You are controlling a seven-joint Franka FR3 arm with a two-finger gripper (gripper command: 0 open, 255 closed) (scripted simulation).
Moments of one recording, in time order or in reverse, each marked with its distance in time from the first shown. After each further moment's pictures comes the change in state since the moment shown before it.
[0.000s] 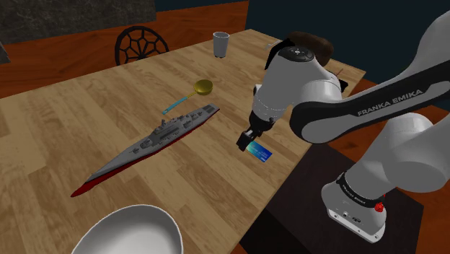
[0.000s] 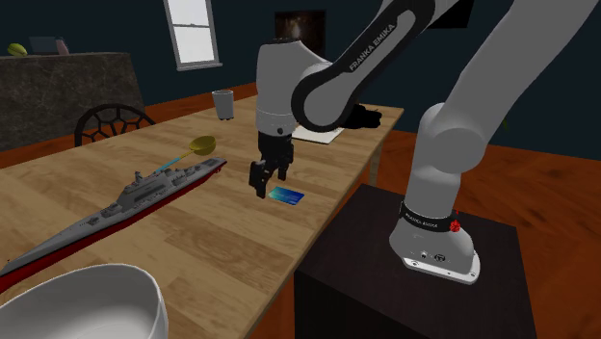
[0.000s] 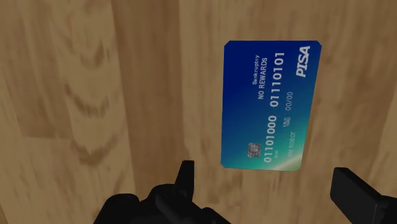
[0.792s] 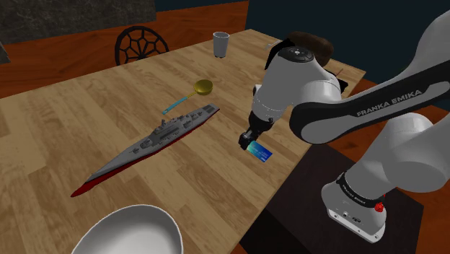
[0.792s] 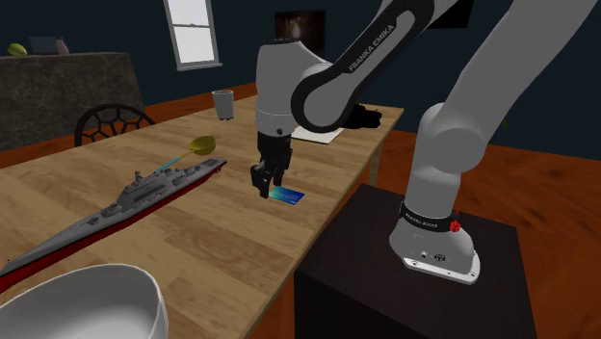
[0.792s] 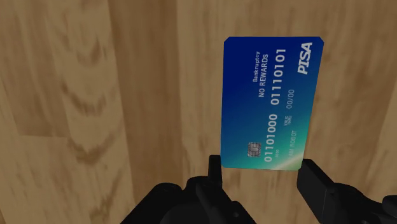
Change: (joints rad) arm -0.001 0.004 0.002 0.000 -0.001 0.010 0.002
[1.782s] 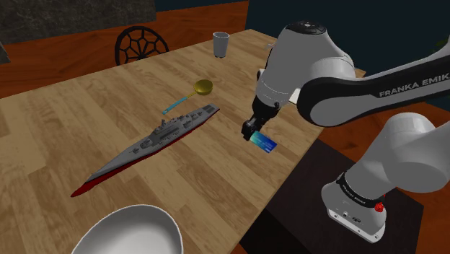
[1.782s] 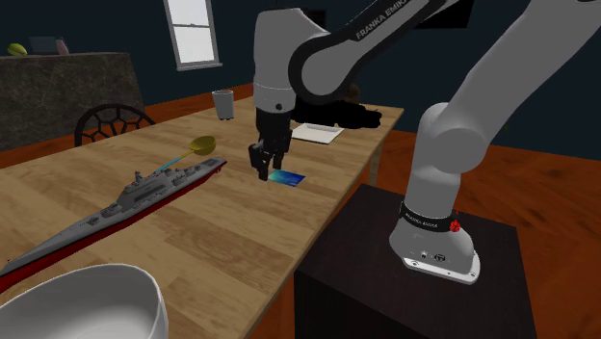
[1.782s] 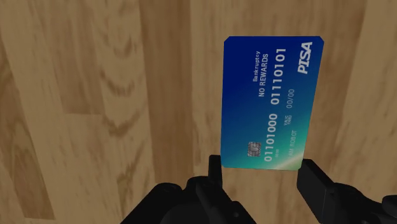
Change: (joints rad) arm 0.017 -0.103 -0.034 0.065 0.017 -0.171 -0.029
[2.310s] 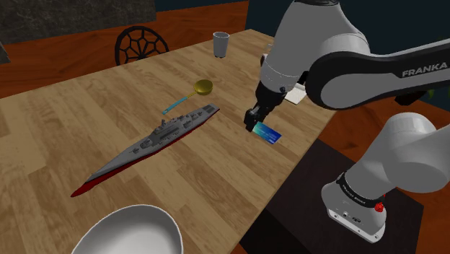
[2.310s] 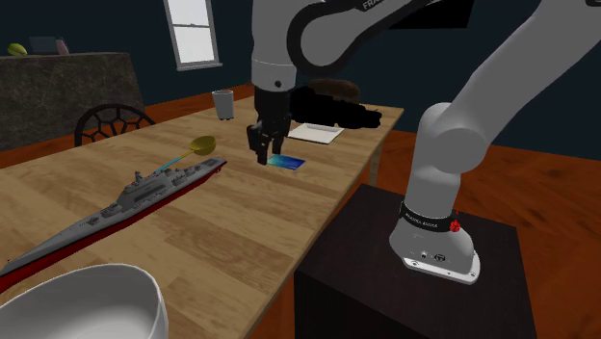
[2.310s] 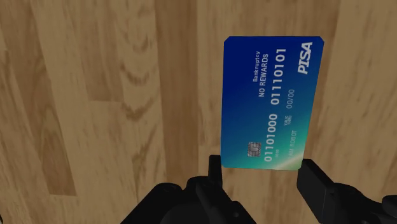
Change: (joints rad) arm 0.005 -0.061 -0.023 0.069 0.001 -0.129 -0.015
